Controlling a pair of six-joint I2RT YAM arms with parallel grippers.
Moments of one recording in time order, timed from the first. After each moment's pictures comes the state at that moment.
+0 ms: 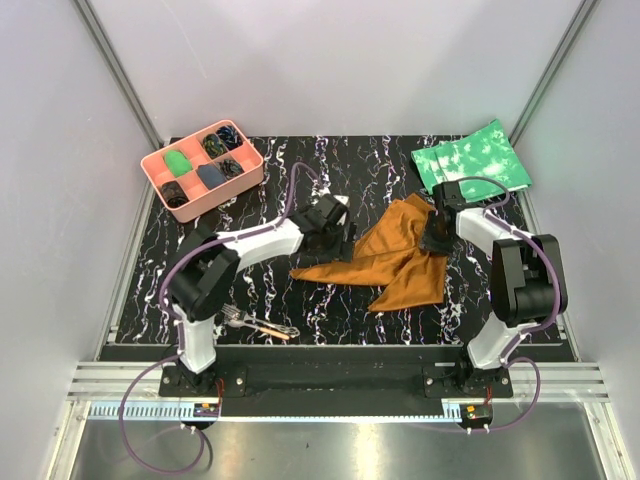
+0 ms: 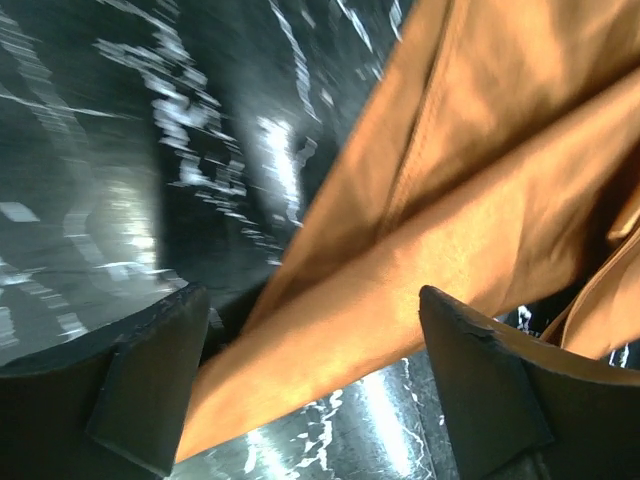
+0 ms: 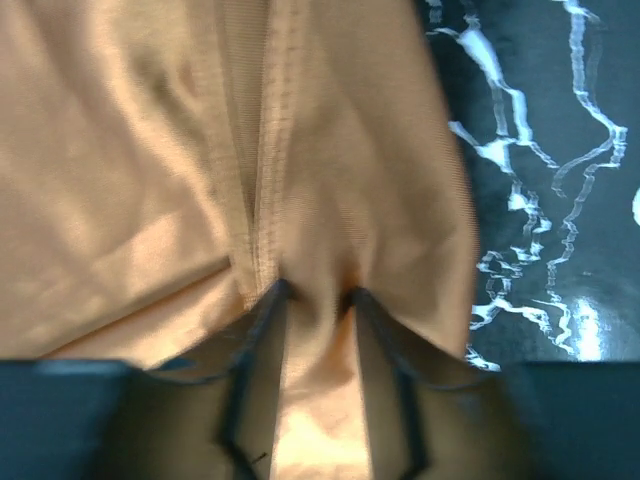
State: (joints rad) left arm -0.74 1.88 1.30 -0.40 -0.01 -0.49; right arm 0.12 1.70 1.04 -0.51 0.06 0.46
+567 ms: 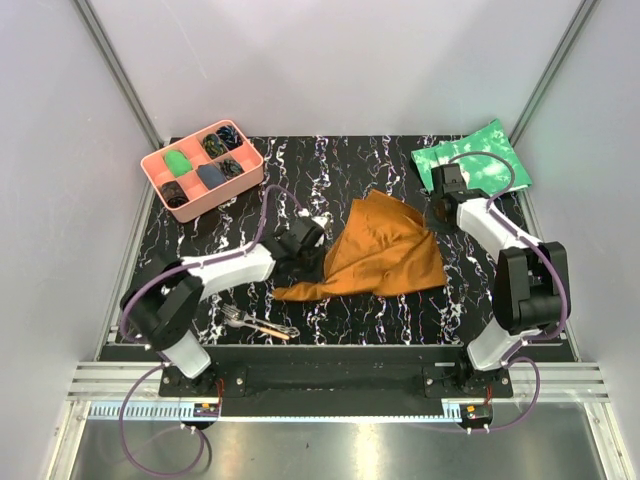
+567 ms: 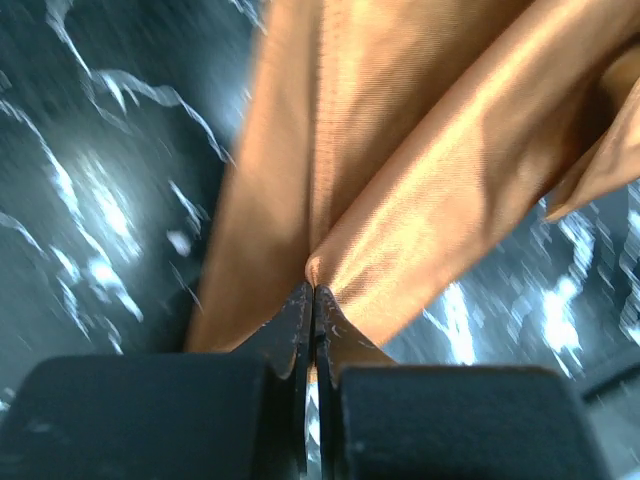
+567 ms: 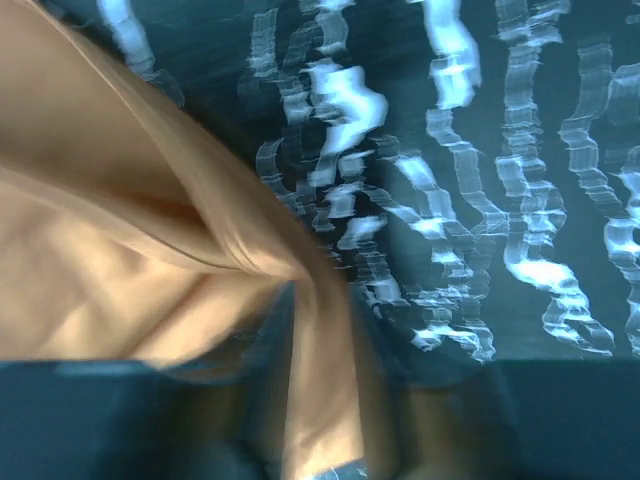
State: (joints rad) left arm -0.75 1.66 0.98 -0.31 0.06 -0.54; right arm 0.17 1.67 1.16 -0.52 0.18 0.40
